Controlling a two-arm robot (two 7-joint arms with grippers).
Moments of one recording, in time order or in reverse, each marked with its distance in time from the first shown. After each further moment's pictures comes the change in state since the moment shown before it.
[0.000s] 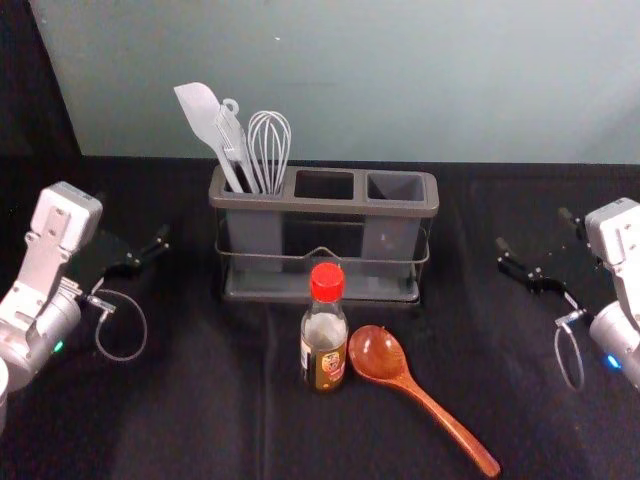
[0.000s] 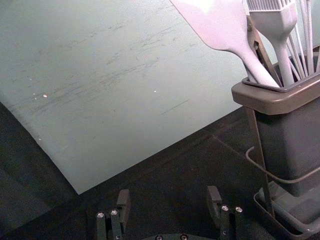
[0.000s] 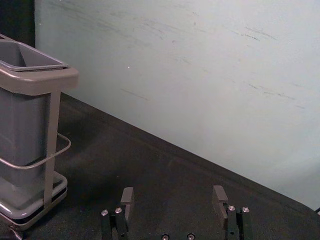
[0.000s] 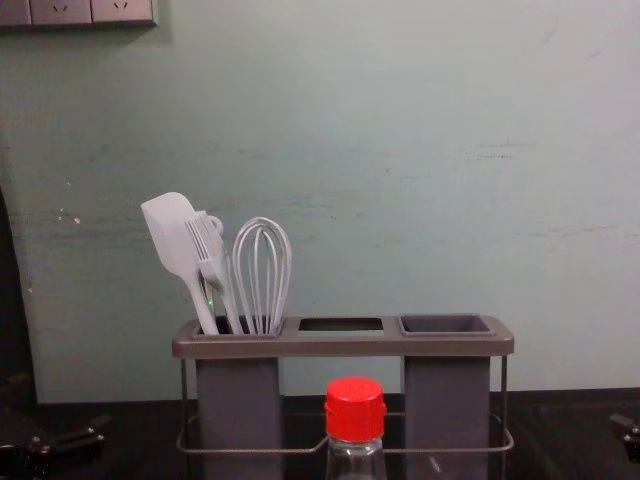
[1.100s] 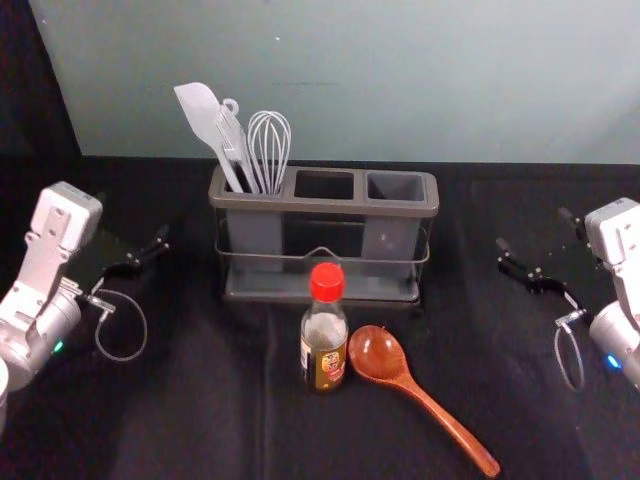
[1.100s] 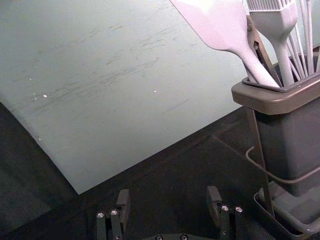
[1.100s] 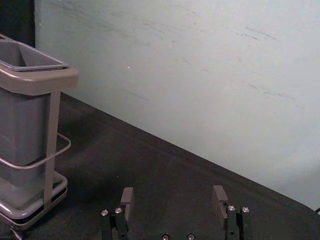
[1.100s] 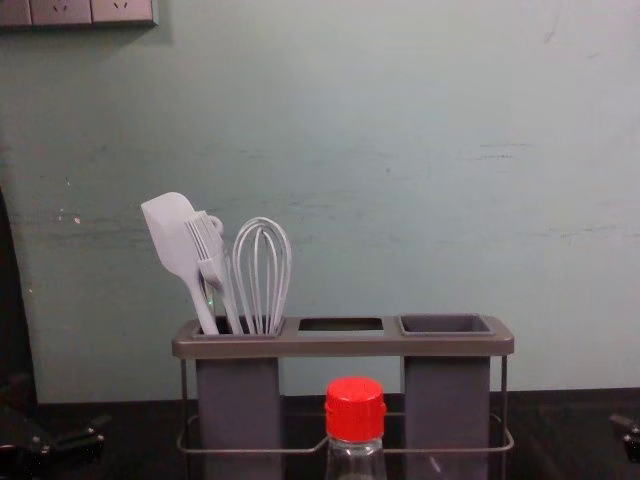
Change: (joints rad) left arm 0.000 0.000 0.000 0.000 0.000 0.000 0.000; right arm 0.000 0.000 0.000 0.000 0.000 0.000 0.000
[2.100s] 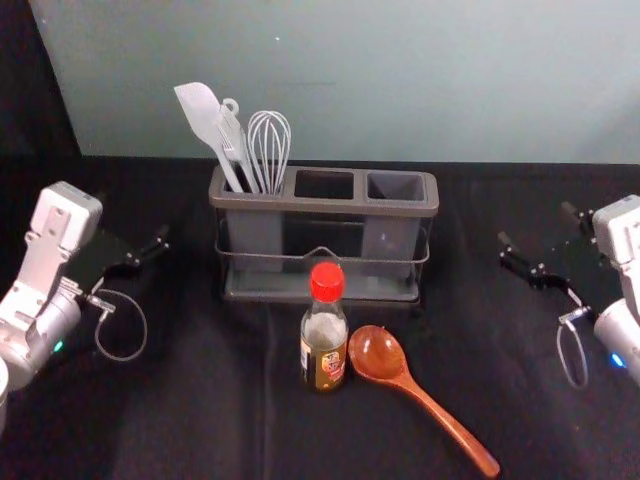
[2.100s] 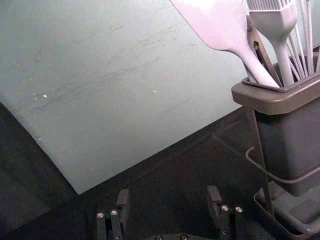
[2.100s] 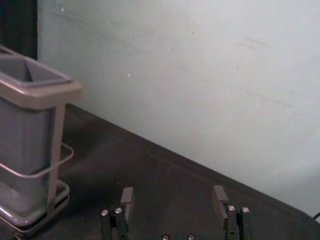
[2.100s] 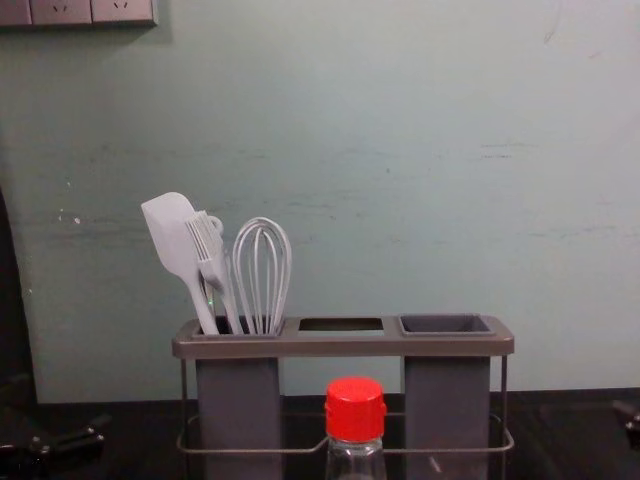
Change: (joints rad) left arm 0.000 0.000 0.000 0.000 0.000 0.000 0.000; right arm -0.025 0.007 0.024 -0.038 -0.003 -0.010 0.002
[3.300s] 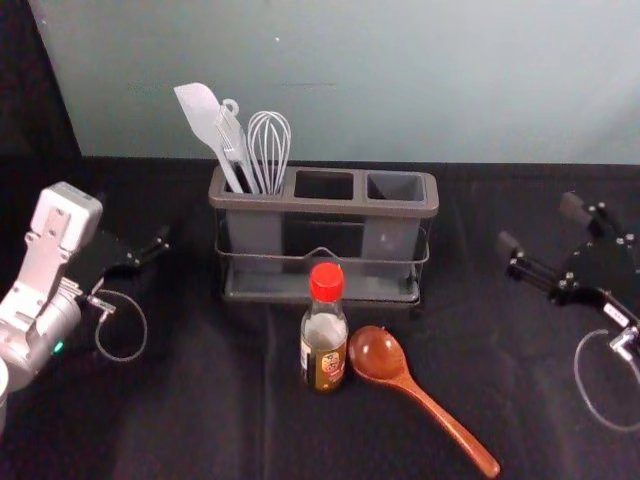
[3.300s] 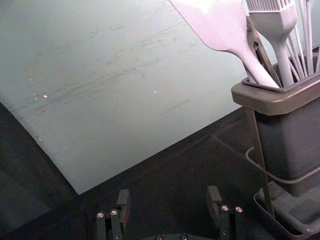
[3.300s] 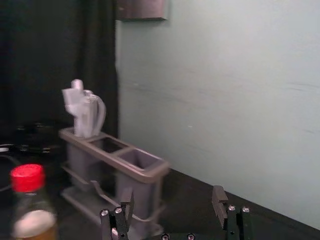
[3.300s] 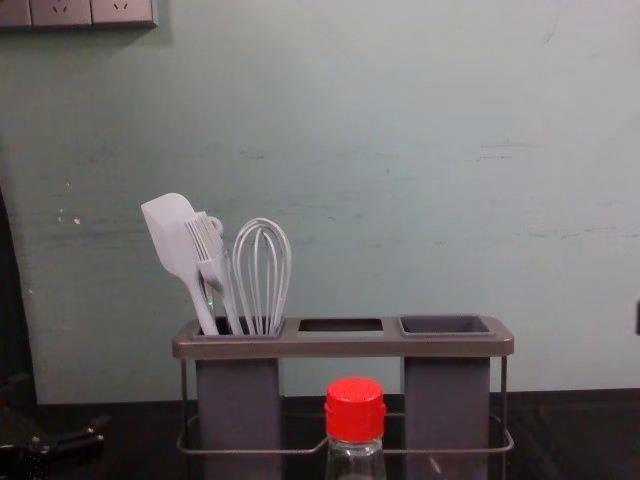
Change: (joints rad) left arm 0.000 0.000 0.000 0.000 0.000 0.000 0.000; right arm -0.306 0.142 0.232 -0.410 0.280 -0.014 0.253
